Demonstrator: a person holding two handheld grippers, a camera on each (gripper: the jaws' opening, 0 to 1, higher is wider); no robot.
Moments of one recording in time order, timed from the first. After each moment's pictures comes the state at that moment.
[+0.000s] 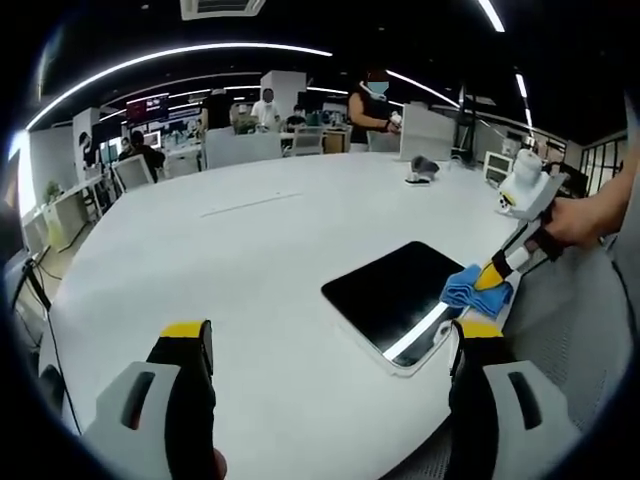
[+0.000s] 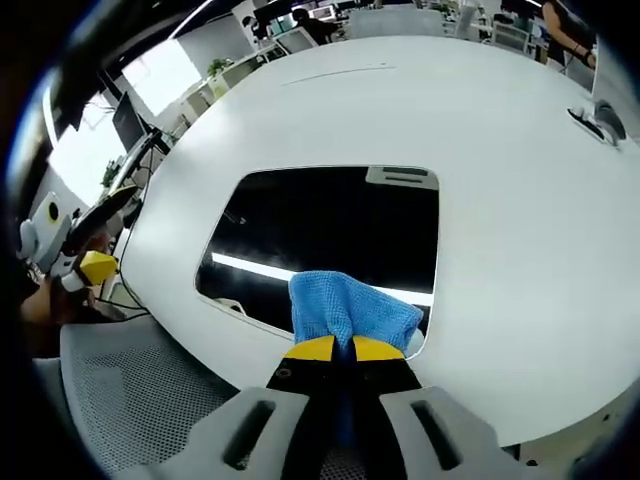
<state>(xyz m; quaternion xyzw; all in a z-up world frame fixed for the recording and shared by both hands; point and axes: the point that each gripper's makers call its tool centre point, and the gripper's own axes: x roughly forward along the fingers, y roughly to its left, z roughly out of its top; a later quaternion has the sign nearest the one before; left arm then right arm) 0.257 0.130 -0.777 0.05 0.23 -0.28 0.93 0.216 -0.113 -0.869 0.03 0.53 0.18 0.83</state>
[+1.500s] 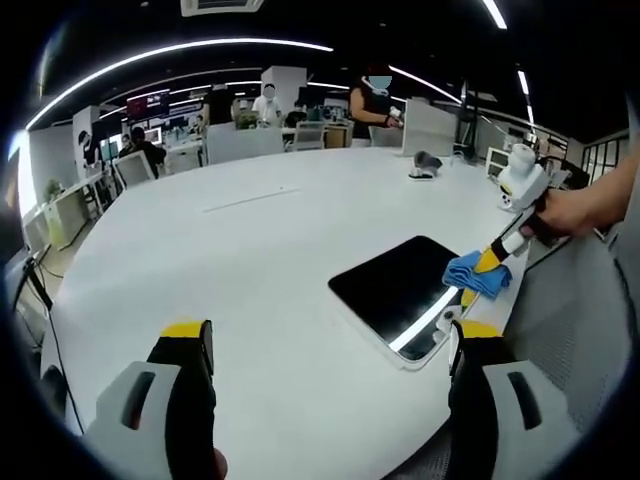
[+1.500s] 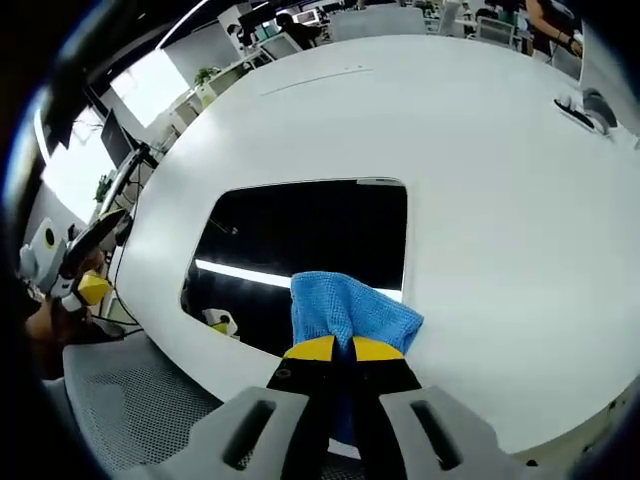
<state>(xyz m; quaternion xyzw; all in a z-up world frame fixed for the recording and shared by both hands) 0.260 0.137 -0.782 0.05 0.24 -0.28 0.93 0.236 -0.129 -0.868 0.05 0.53 0.16 0.83</state>
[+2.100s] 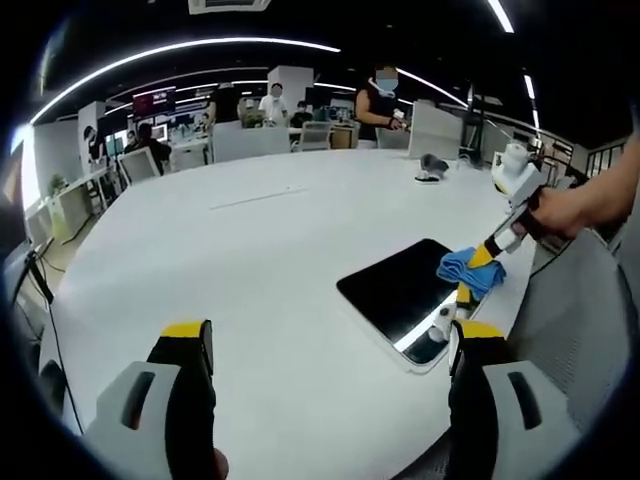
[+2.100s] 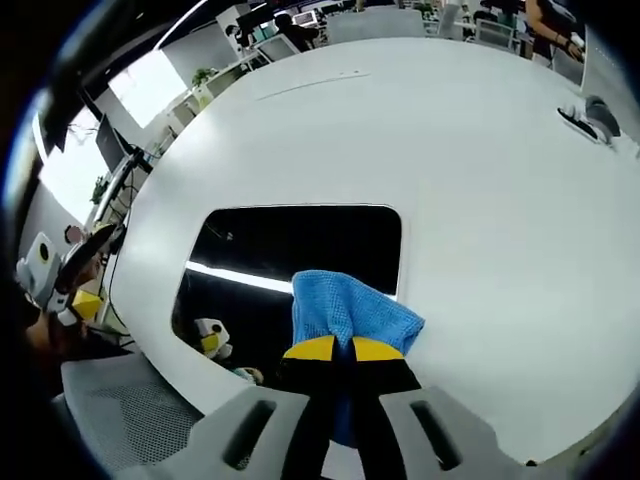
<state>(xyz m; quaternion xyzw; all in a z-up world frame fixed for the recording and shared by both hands) 0.266 0.143 -0.783 0.04 0.24 -0.27 0.93 0.268 -0.132 -0.870 0.04 0.53 0.16 0.84</state>
